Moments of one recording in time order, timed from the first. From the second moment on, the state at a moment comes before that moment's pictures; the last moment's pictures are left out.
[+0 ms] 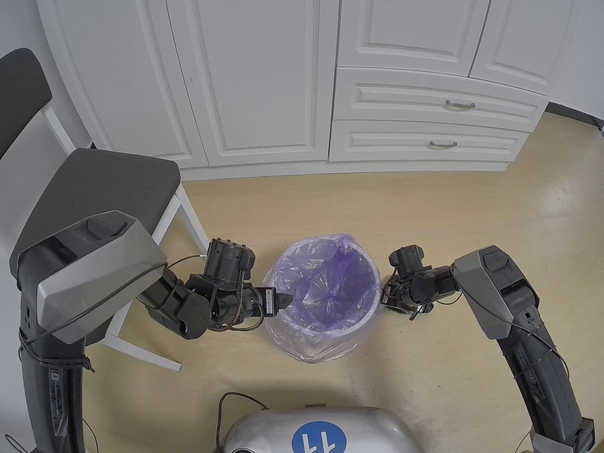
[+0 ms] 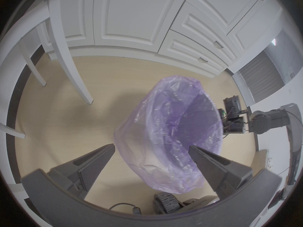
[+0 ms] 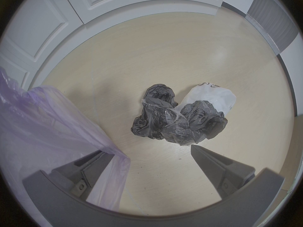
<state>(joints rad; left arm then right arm) -0.46 2.33 -1.10 -0.56 -0.01 -0.33 0.27 2.88 -2.00 0.01 -0.19 0.52</state>
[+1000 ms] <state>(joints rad) -0.37 2.44 -1.28 -0.40 0.08 -0.32 0.20 2.76 -1.97 -0.05 -0.02 0.68</state>
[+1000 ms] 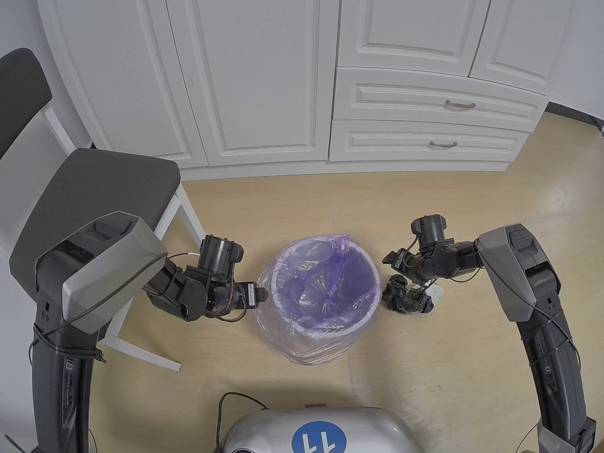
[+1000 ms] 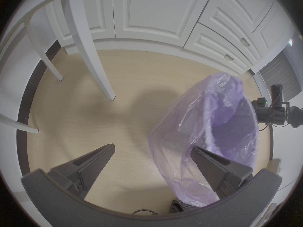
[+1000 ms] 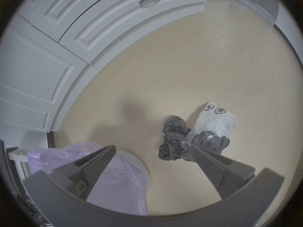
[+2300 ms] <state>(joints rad) -0.39 2.73 -1.75 -0.18 0.35 -0.34 0.22 2.77 -1.97 -0.07 -0.03 0.65</state>
